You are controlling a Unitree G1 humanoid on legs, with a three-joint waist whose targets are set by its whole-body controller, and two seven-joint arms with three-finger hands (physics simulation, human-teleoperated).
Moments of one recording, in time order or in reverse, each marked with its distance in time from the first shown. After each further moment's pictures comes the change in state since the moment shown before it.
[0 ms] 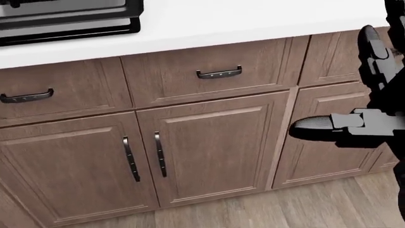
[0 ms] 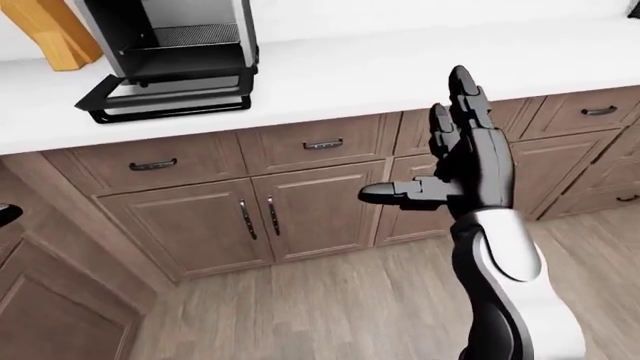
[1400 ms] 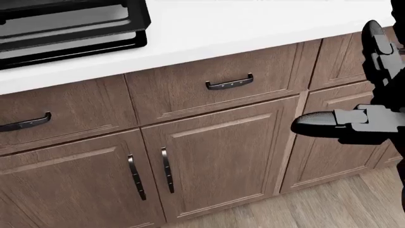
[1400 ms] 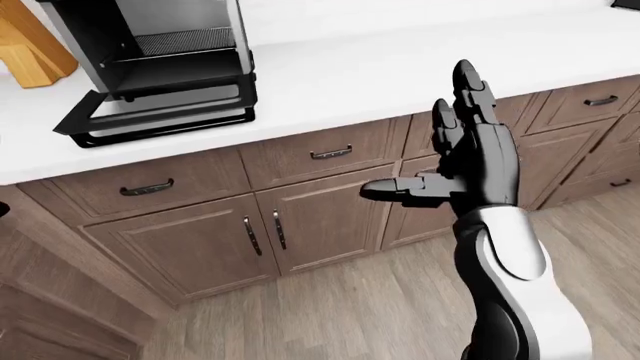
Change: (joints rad) left arm -0.008 0.025 0.023 -0.012 -0.035 0.017 0.011; right arm -0.015 -0.017 -0.006 -0.006 0.025 0.009 -0.025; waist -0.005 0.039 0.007
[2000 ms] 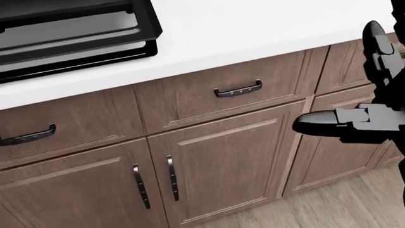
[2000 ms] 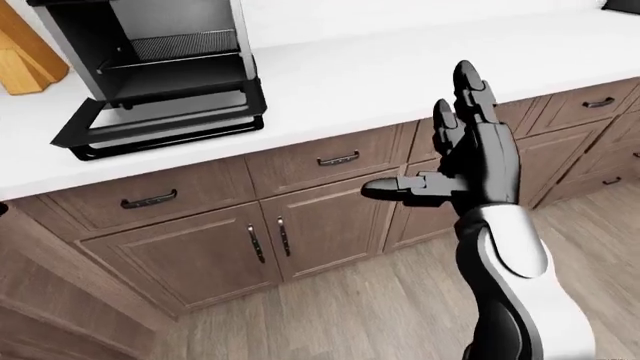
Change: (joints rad) left arm -0.001 0.008 0.004 -0.001 -0.005 0.020 0.010; right arm -0.007 -0.009 -0.006 0.005 0.008 0.016 -0.003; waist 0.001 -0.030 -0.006
